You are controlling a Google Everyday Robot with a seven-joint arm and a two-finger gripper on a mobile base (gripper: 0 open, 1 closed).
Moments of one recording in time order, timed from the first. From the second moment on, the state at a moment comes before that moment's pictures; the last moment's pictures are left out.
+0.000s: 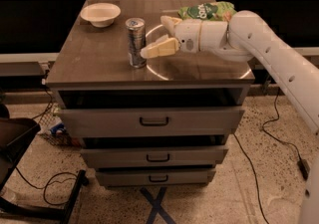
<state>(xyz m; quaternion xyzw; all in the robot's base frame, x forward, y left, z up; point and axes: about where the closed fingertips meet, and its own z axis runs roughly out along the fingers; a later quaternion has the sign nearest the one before) 0.702 0.007 0.902 -0.45 0.59 0.38 0.55</state>
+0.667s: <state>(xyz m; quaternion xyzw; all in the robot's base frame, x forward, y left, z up) 0.683 0.051 0.906 -0.48 0.55 0.41 0.55</state>
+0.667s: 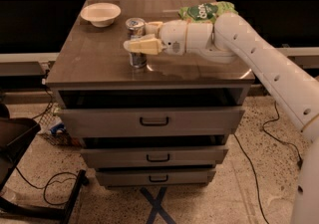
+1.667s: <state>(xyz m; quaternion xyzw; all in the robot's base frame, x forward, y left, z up) 0.682 0.059 0.906 -0.48 0.55 0.42 0.54</state>
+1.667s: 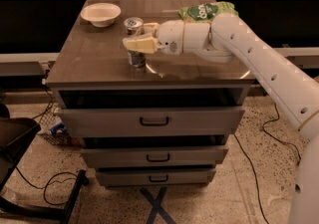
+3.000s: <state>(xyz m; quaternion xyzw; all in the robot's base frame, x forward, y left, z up) 0.848 0.080 0.986 -0.44 0.61 0.31 0.58</state>
